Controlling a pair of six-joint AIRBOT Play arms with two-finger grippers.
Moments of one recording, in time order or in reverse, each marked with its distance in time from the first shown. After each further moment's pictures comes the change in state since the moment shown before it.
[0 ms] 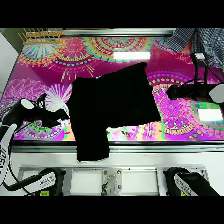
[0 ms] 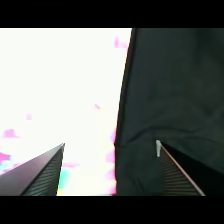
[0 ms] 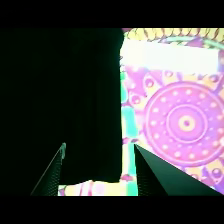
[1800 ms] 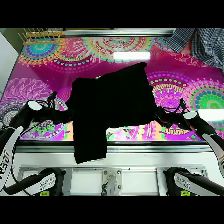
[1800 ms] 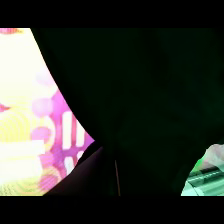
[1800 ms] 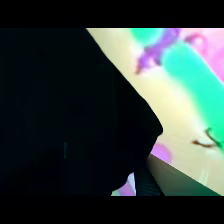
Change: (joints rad) left arm -0.119 0.023 -0.025 -0.165 0.039 0.115; right arm -0.125 -0.304 -0.503 0.662 -0.428 0.074
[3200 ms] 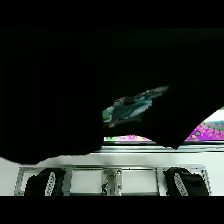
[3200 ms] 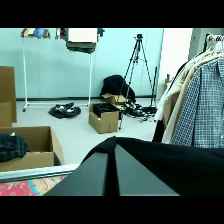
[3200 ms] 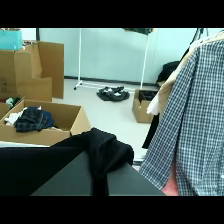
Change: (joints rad) left arm 0.135 0.797 1.022 -0.004 -0.093 -0.144; right arm -0.014 0.740 0.977 -0.616 0.276 -0.134
